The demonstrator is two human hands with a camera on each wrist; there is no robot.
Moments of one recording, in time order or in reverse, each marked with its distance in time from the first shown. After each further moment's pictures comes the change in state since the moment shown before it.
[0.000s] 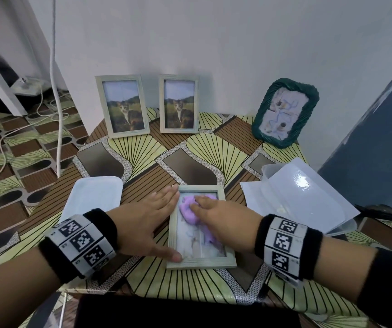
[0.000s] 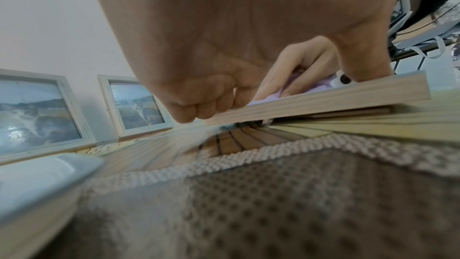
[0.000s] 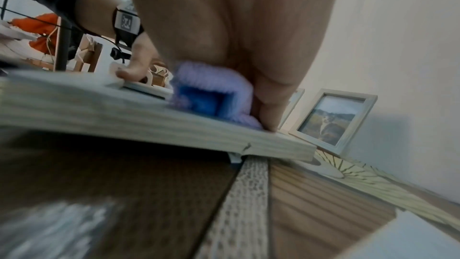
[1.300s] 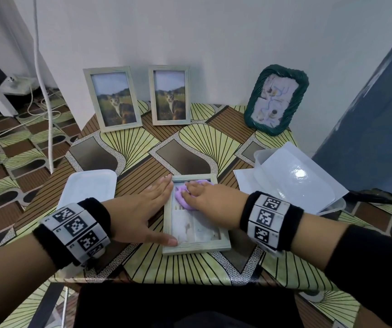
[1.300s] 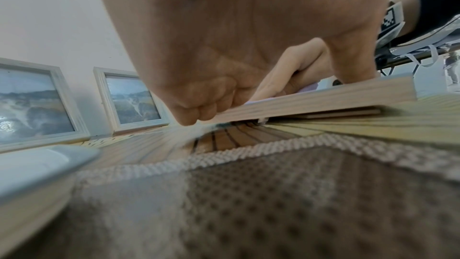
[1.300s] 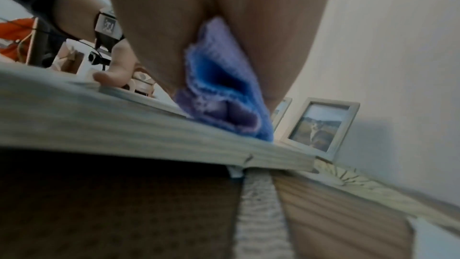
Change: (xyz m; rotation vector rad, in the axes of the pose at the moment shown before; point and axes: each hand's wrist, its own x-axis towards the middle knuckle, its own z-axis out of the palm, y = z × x) left_hand -0.005 0.004 -0.006 -0.053 -0.081 -0.008; right_hand 0.004 -0.009 -0.014 -0.205 -0.099 -0.016
